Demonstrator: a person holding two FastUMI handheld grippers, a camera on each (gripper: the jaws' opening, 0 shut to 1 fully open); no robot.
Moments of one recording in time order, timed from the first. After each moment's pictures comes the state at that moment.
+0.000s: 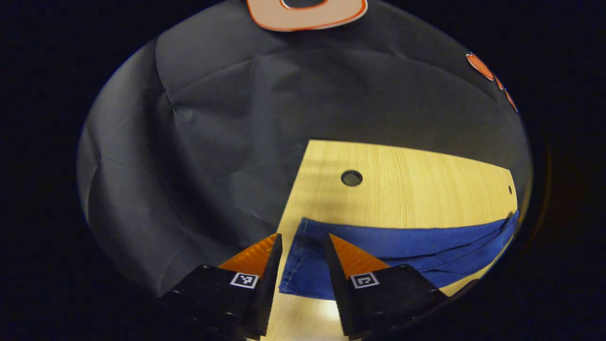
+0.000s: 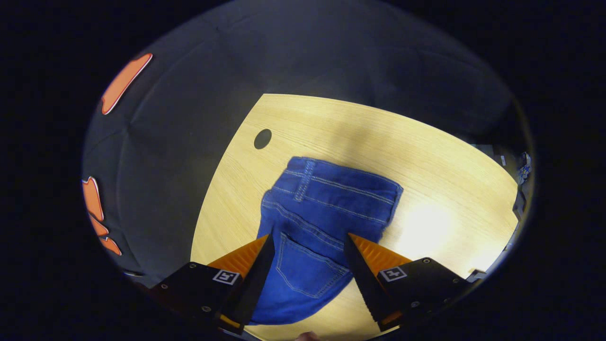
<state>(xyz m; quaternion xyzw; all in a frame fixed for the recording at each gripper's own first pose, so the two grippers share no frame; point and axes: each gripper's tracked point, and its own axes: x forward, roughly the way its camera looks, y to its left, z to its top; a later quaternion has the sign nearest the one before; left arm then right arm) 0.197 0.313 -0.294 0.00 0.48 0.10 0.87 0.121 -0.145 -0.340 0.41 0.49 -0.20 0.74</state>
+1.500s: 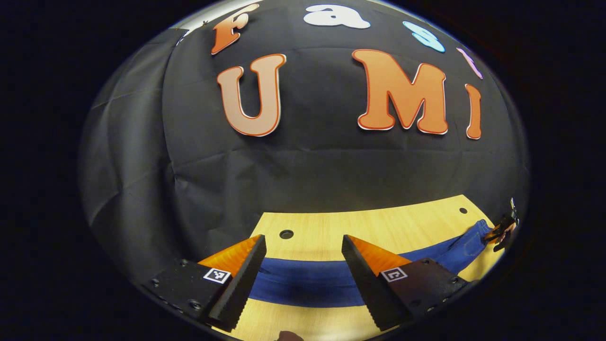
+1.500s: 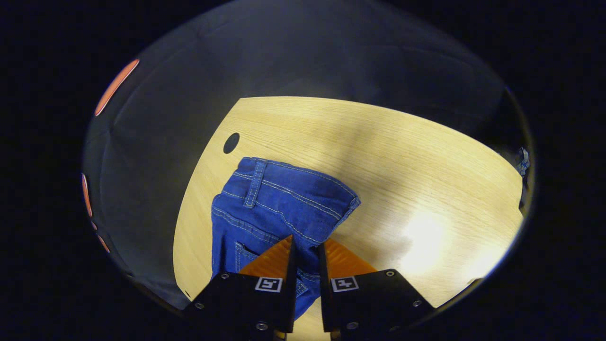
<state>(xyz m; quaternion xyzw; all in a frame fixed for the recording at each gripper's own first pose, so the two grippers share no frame) 0.199 0.224 -0.172 0.00 0.26 0.00 0.96 0.115 -0.173 -0.398 0.39 0.45 -0.24 0.76</state>
